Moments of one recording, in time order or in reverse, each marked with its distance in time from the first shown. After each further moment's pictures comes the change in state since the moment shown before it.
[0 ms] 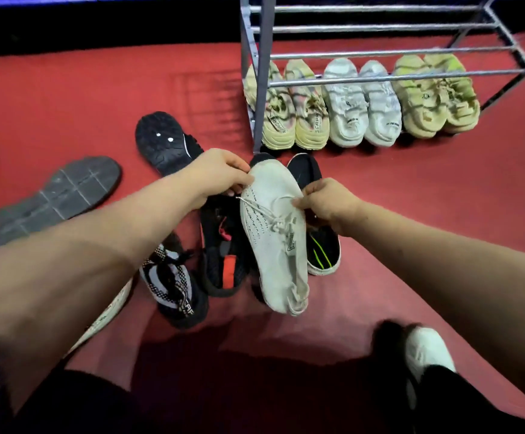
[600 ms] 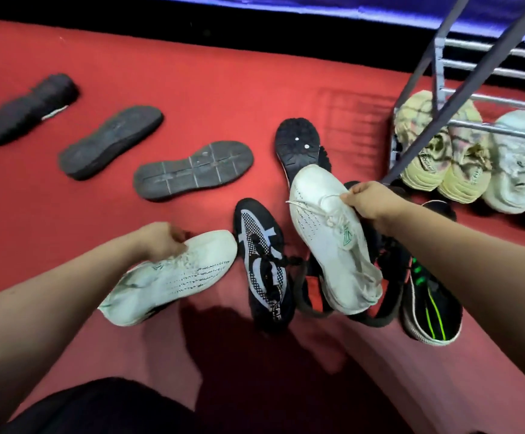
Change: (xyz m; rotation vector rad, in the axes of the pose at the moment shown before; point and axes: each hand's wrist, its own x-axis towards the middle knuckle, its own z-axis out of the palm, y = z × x) left_hand -0.127 -0.221 -0.169 0.695 0.090 -0.466; right_hand 0.069 -0.093 0.119 -0.245 -0.135 -0.198
